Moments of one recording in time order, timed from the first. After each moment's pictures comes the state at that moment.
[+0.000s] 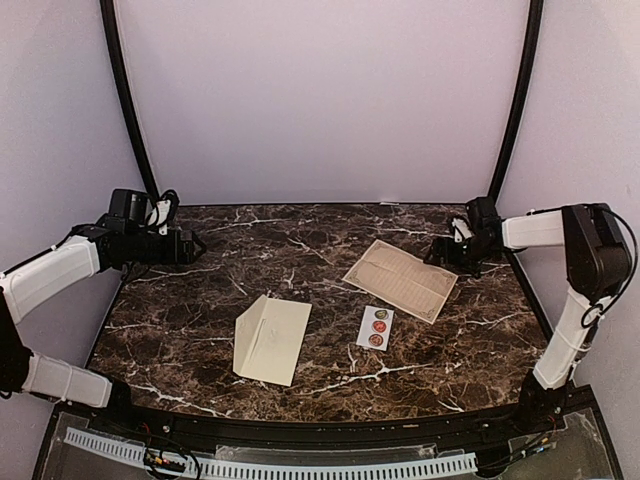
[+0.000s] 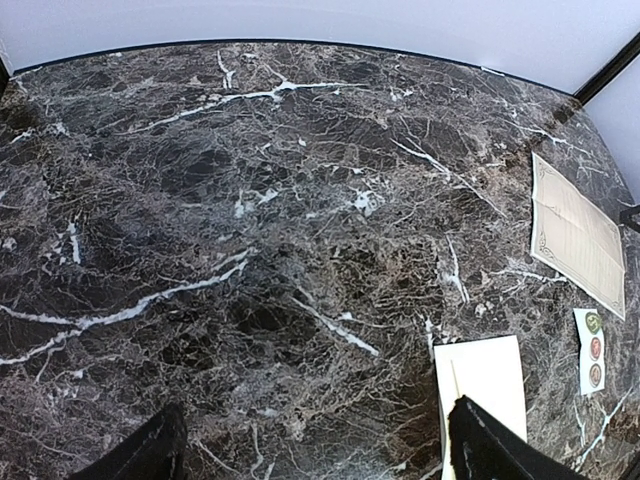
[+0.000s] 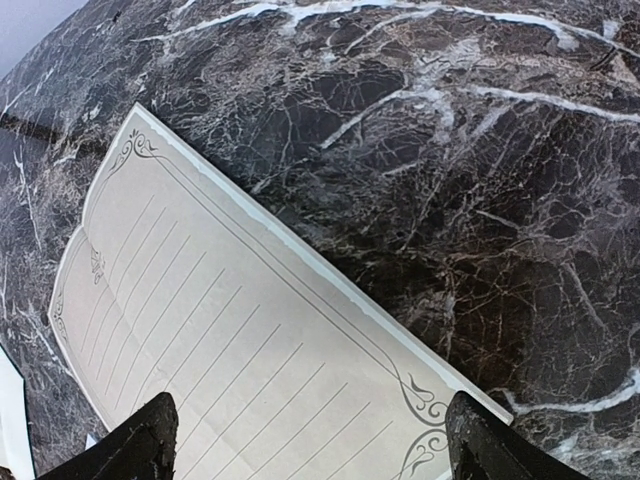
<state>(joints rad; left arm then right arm) -0.17 1.22 0.88 -0.39 0.21 -0.17 0.15 1.79 1.07 -0.26 -0.29 0.24</state>
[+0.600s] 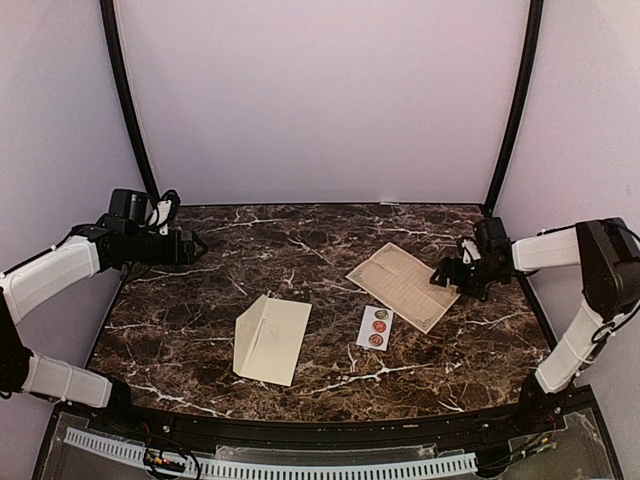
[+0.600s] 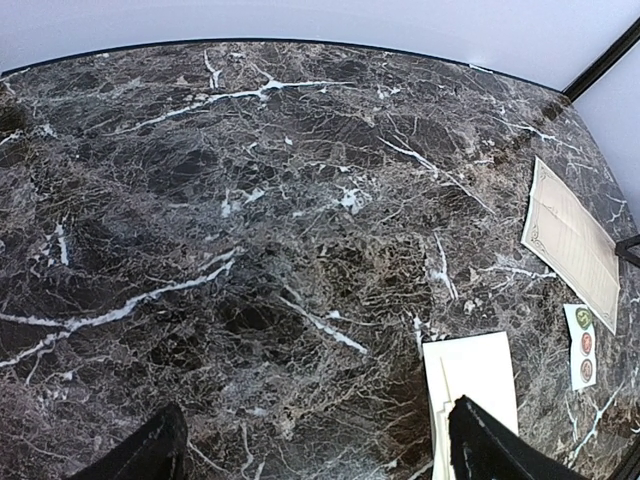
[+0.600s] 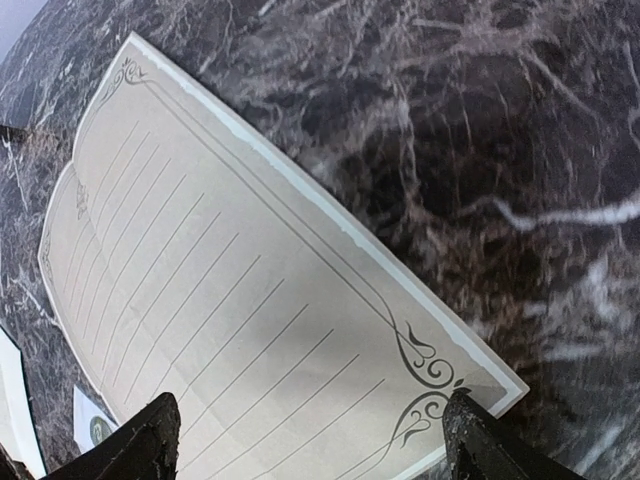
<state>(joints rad) -0.17 1.22 0.88 -0.39 0.24 -0.17 0.16 1.65 0.83 -0.20 -0.28 0.37</state>
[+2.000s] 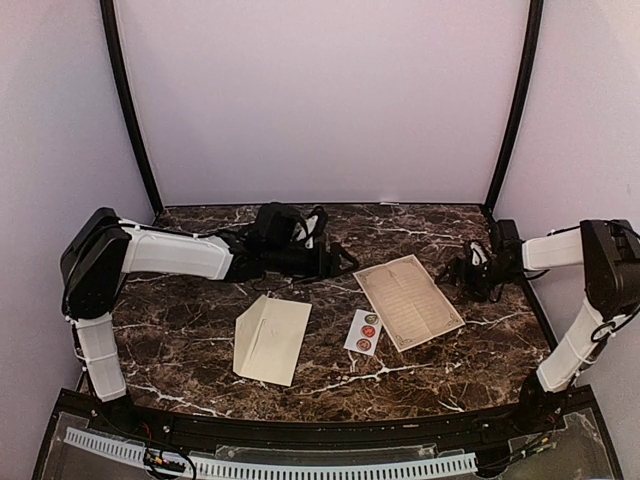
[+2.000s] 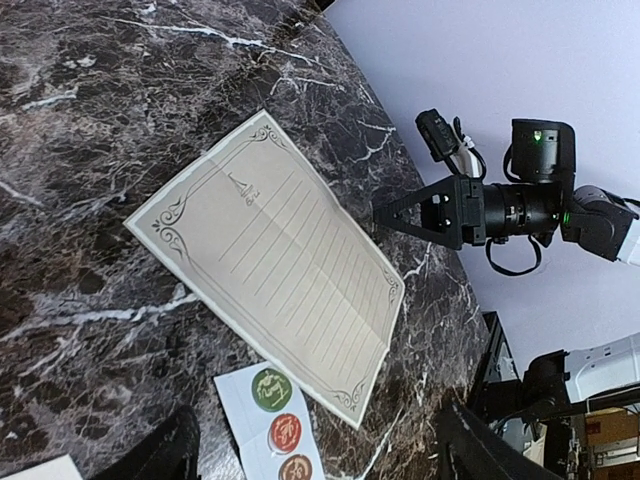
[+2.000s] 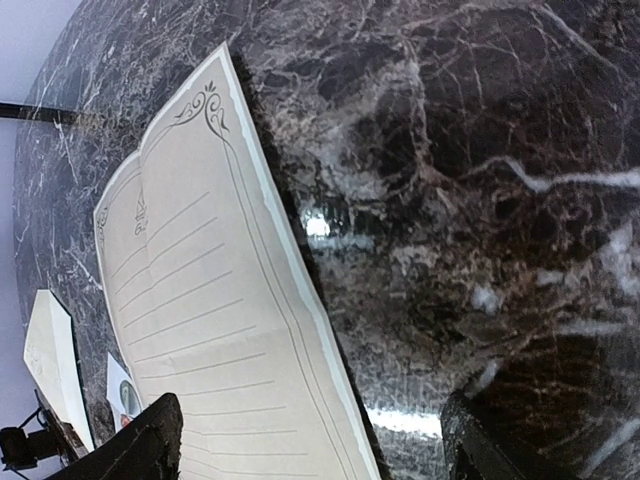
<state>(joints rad) -0.80 1.88 1.24 0.12 0.35 -0.69 0.05 1.62 0.80 -0.24 -0.50 0.34</state>
